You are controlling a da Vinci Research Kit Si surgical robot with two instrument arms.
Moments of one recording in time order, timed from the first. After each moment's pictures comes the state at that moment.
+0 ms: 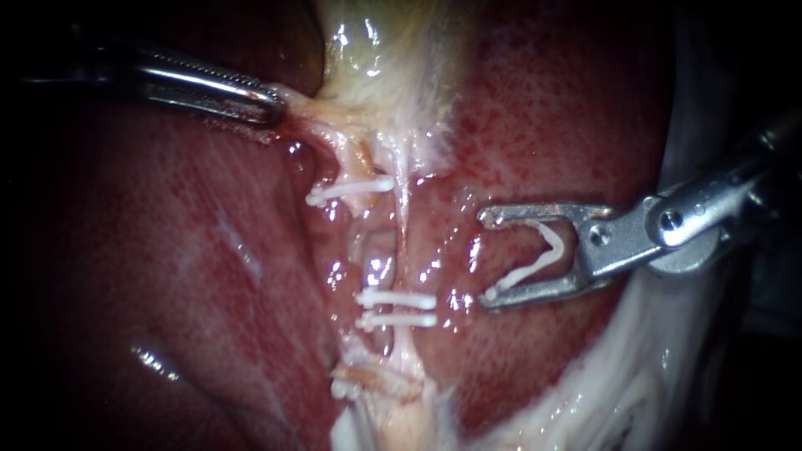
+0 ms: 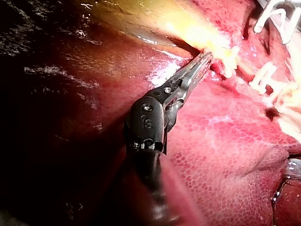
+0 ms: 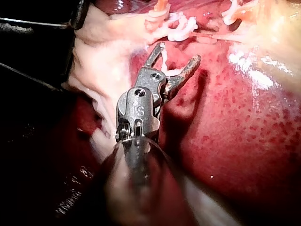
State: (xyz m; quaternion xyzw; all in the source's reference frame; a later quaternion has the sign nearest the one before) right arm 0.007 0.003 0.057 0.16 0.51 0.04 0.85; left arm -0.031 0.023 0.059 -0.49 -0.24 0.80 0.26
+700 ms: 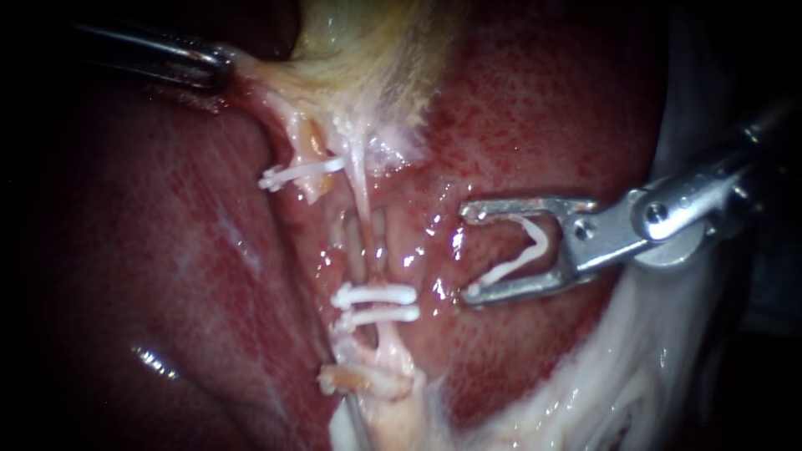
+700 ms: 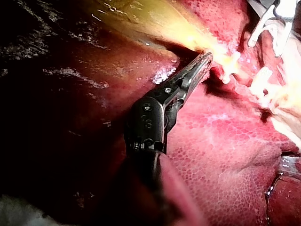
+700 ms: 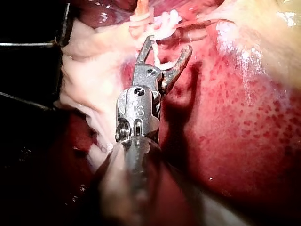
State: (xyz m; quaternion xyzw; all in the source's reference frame) right arm 0.012 0.004 0.057 0.21 0.53 0.08 0.82; left arm -0.028 0.025 0.053 -0.50 -0.23 0.79 0.27
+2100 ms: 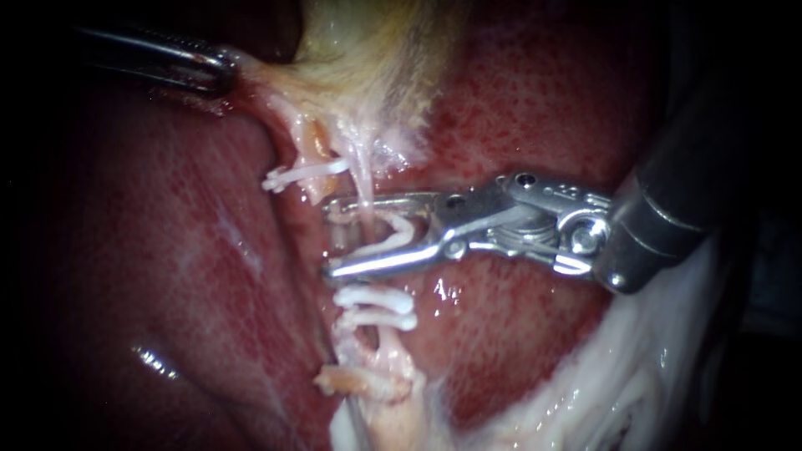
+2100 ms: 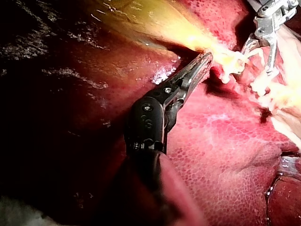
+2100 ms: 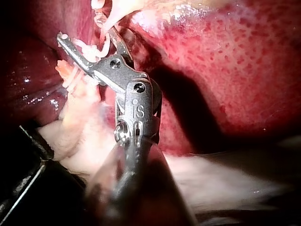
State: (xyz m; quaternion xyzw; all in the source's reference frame) right arm 0.020 0.005 0.060 0.38 0.63 0.21 0.65; left arm -0.029 0.025 0.053 -0.50 -0.23 0.79 0.27
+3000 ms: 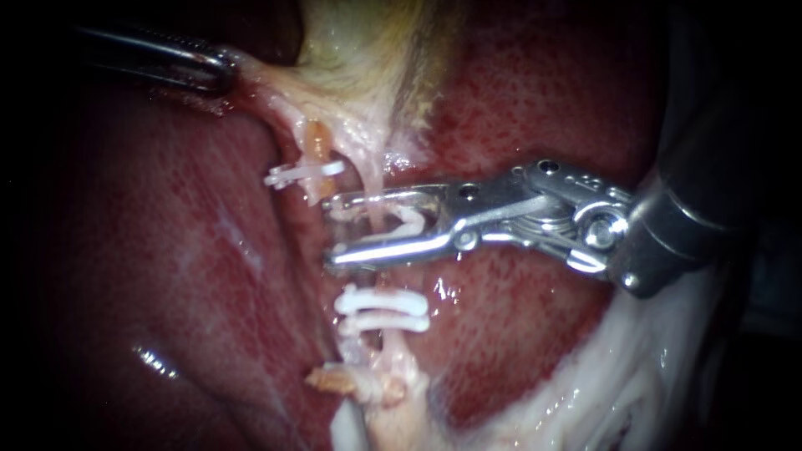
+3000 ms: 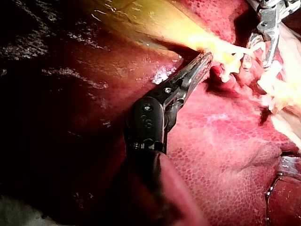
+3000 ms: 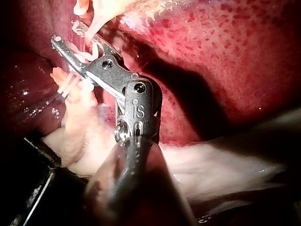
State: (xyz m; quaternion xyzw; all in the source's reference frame) right arm 0.019 0.006 0.060 0.41 0.62 0.22 0.62; left arm -0.029 0.025 0.053 -0.50 -0.23 0.79 0.27
